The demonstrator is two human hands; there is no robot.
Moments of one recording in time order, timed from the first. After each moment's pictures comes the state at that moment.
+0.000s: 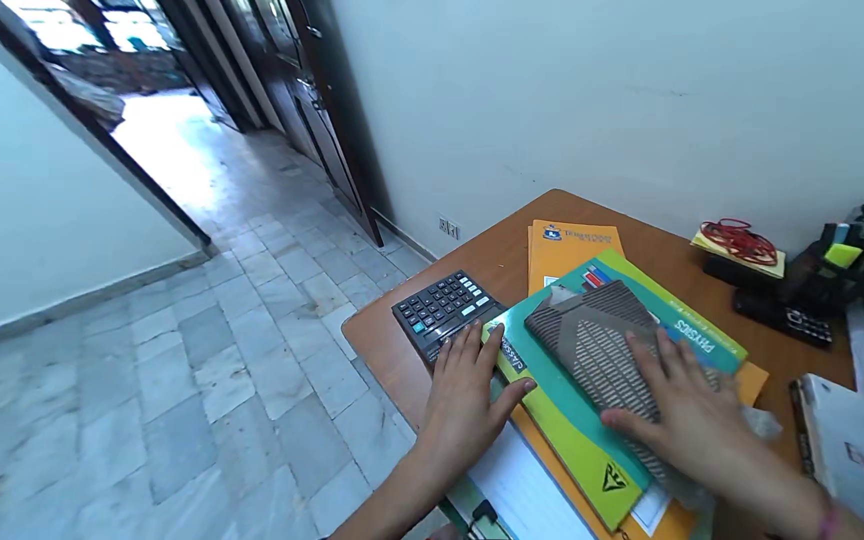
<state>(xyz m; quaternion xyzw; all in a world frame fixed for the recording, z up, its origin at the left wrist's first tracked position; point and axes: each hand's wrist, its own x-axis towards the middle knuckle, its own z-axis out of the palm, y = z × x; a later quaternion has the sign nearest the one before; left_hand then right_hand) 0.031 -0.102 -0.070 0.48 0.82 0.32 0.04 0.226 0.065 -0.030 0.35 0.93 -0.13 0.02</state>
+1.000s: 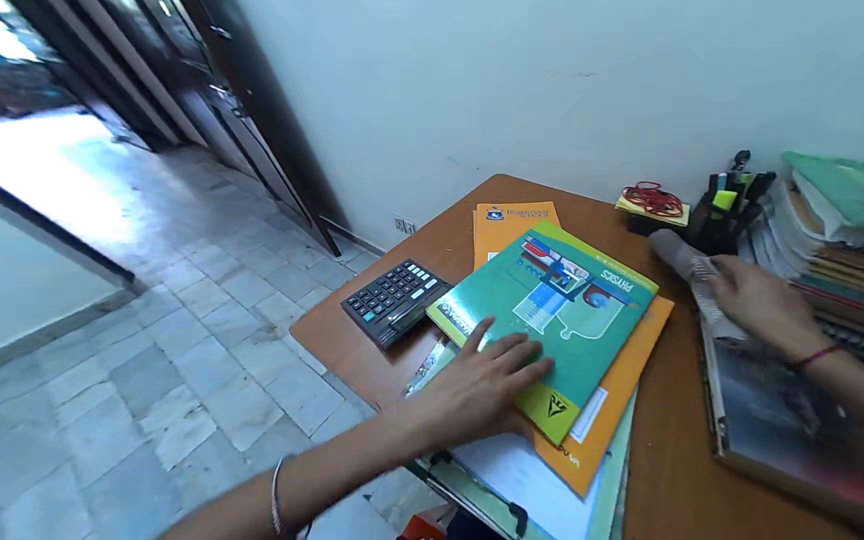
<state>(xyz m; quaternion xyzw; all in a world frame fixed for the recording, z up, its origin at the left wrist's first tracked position) 0.057 -0.081 -0.050 0.82 0.56 0.13 0.03 0.332 0.181 -0.027 0.54 0.82 -0.12 -0.15</state>
